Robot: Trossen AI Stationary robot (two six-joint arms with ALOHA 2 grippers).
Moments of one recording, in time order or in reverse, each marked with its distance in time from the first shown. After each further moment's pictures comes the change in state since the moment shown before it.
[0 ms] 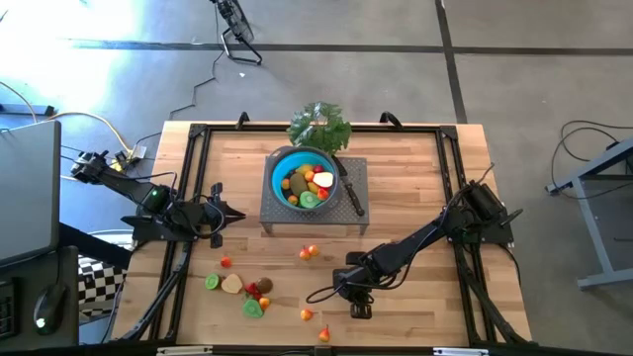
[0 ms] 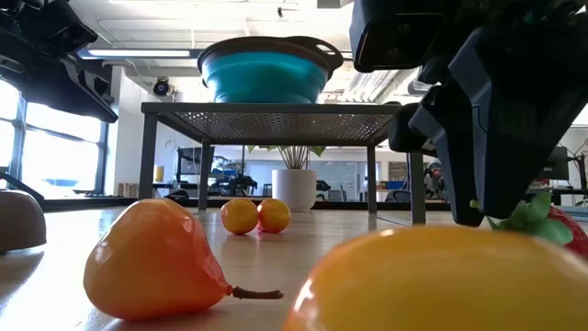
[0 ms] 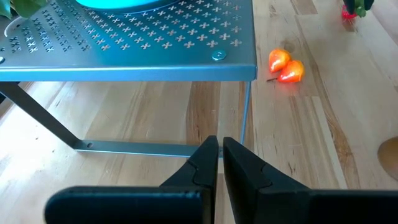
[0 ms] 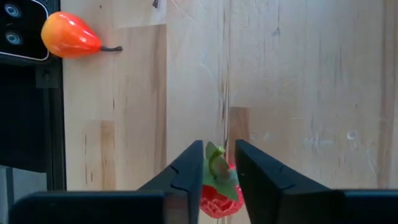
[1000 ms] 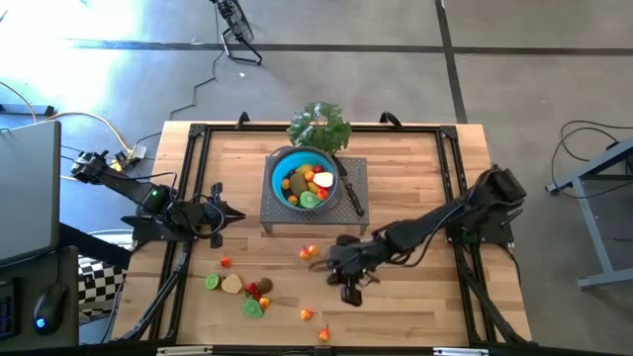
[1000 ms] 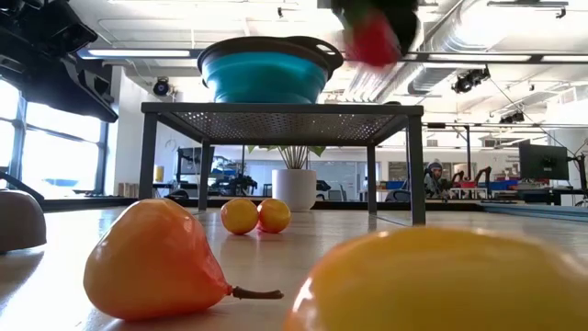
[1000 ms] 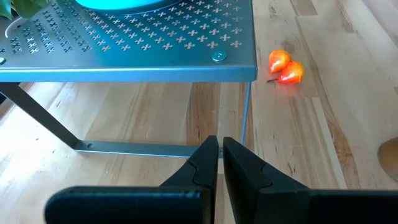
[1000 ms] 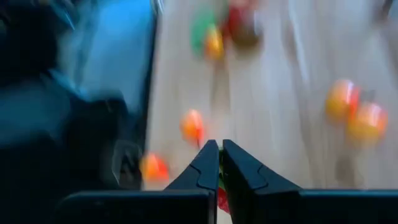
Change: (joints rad) left arm 0.000 0.000 0.000 0.002 -0.001 0.000; right arm -0.076 -0.215 0.000 0.184 0.083 0.015
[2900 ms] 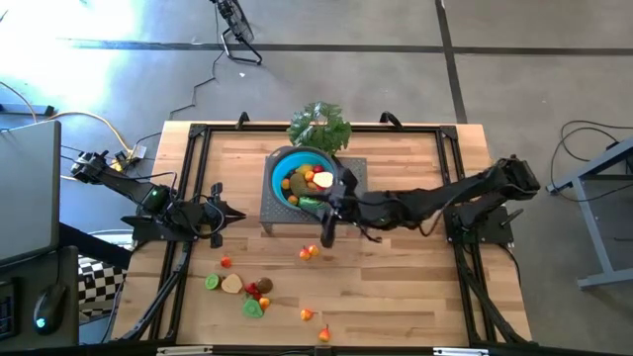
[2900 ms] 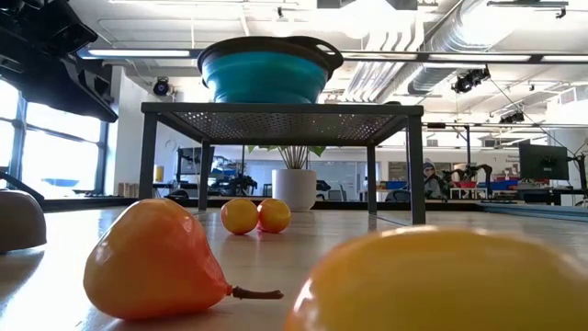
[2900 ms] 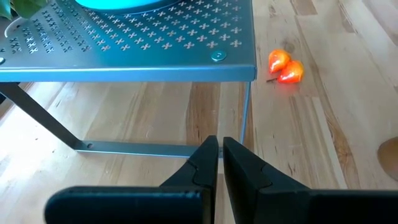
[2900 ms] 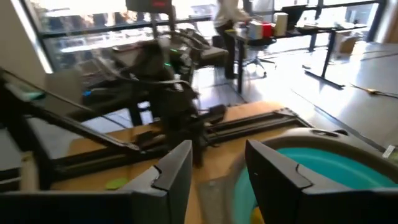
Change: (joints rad) left arm 0.000 0.000 0.000 0.000 0.000 0.000; right arm -0.158 -0.148 0.001 0.426 0.535 -0.384
